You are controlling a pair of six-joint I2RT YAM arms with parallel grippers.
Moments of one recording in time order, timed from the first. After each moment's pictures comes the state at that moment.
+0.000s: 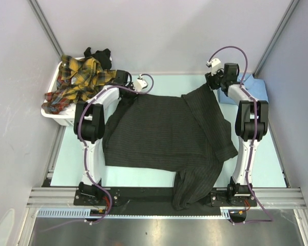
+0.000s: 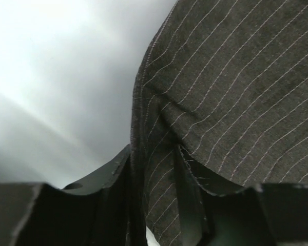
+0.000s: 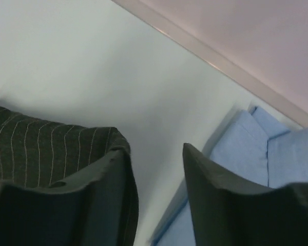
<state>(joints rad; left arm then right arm) -0.21 2.22 1.77 -0.50 0.23 0.75 0.00 2.22 1.73 -0.02 -0.36 -0.46</state>
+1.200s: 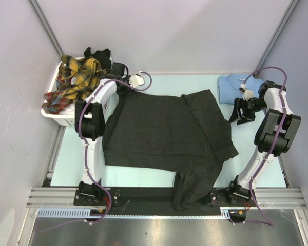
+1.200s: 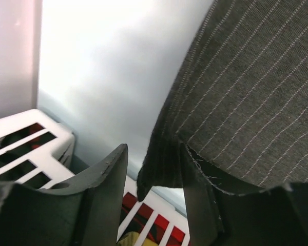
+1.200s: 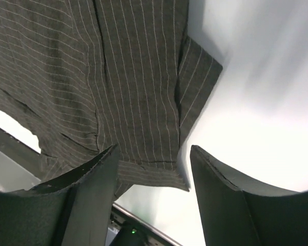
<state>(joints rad) -0.17 2.30 2.00 -0.65 0.12 1.03 -0.34 1.96 1.61 -1.17 -0.57 -0.44</state>
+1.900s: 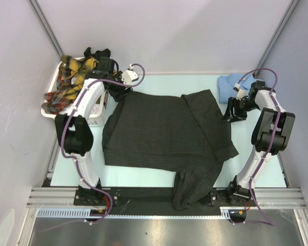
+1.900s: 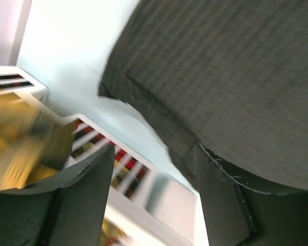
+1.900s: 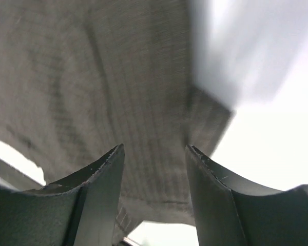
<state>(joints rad) -0.17 1.98 1.85 -0.86 0.24 0.86 -0.26 1.96 1.53 -0.98 -0.55 -0.28</state>
